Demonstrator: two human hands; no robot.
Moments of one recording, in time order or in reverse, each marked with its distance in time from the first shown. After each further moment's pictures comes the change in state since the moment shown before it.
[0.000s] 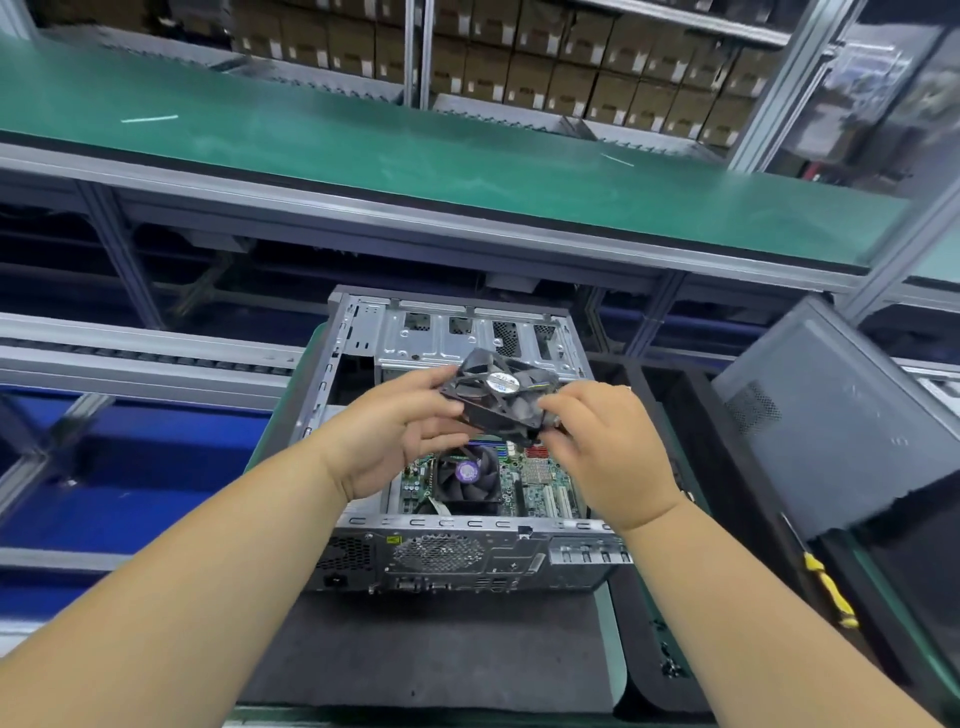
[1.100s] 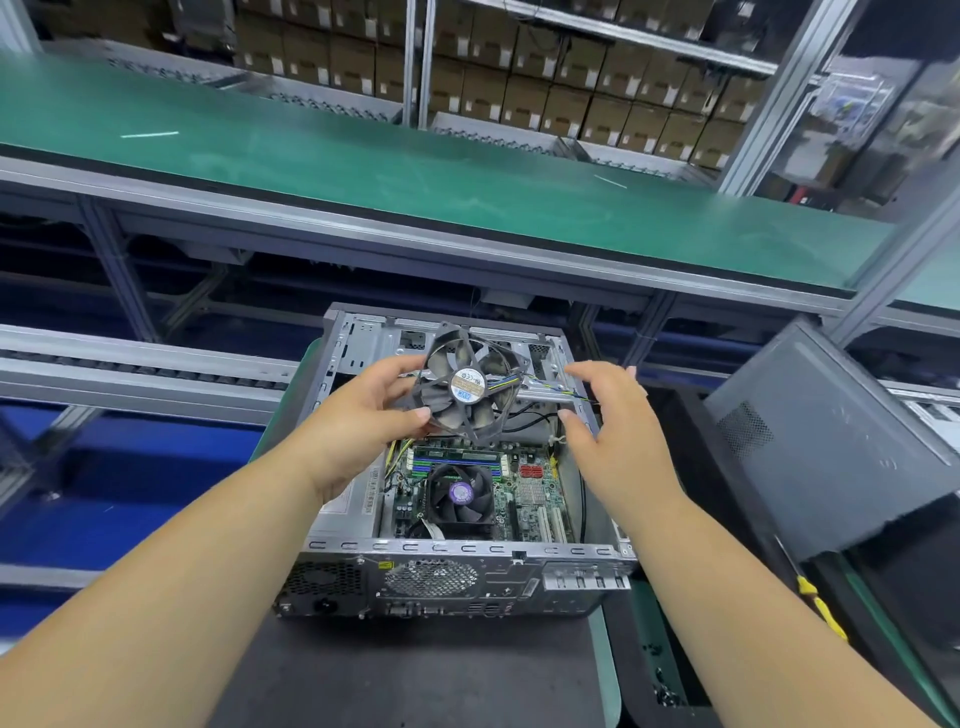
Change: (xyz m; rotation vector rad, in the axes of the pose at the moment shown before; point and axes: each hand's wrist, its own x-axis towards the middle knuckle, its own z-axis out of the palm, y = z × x) left_hand 0.010 0.004 -0.028 0.382 0.180 0.187; right_hand 0.020 0.002 -0.015 0.310 -0.071 0.512
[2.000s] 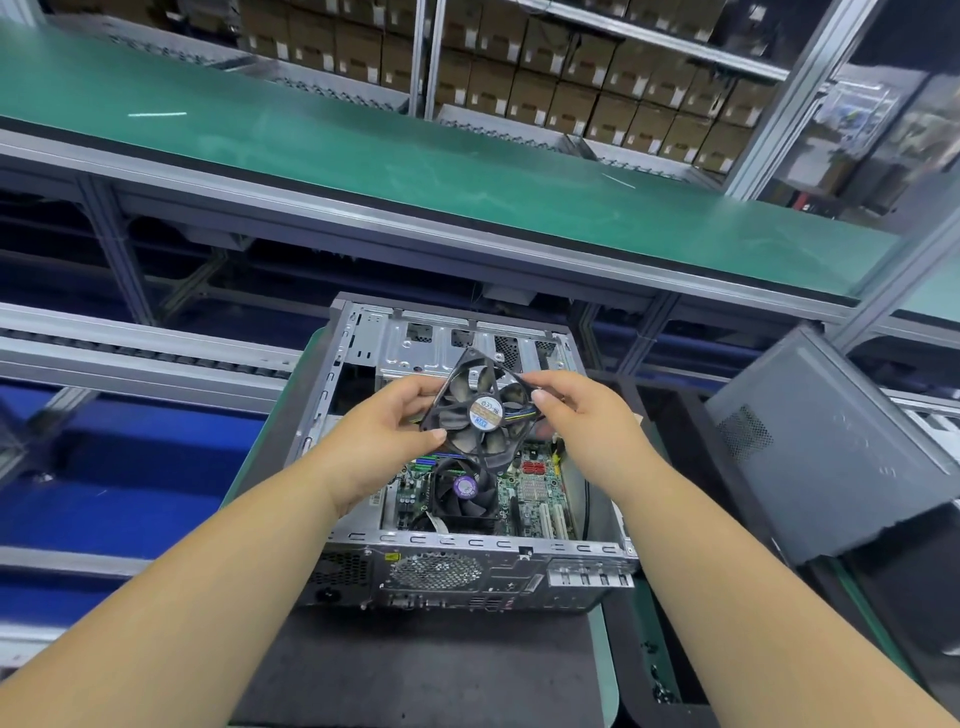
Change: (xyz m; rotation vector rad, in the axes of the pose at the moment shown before) left_hand -0.014 -0.012 0.011 0.102 0.000 -0.007; right_hand 0.019 -0.015 0.018 0.270 -0.295 0.260
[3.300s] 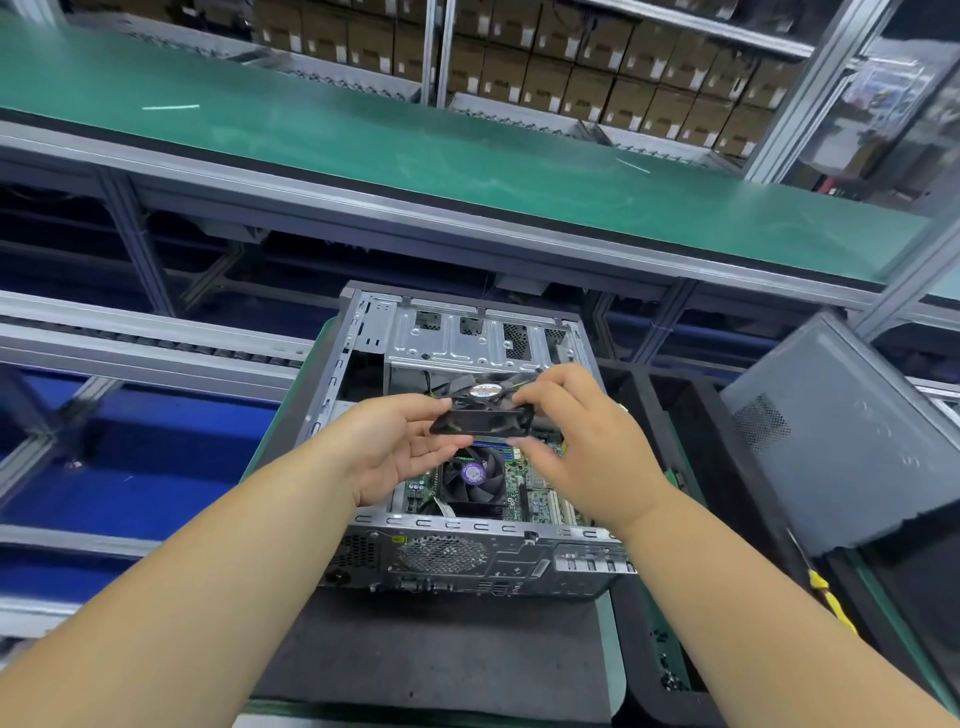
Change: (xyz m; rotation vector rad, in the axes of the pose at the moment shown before) left_hand -0.011 0.025 0.015 -0.635 0.082 -0.471; right_hand -0.027 0.009 0.006 -0.509 0.146 -0.652
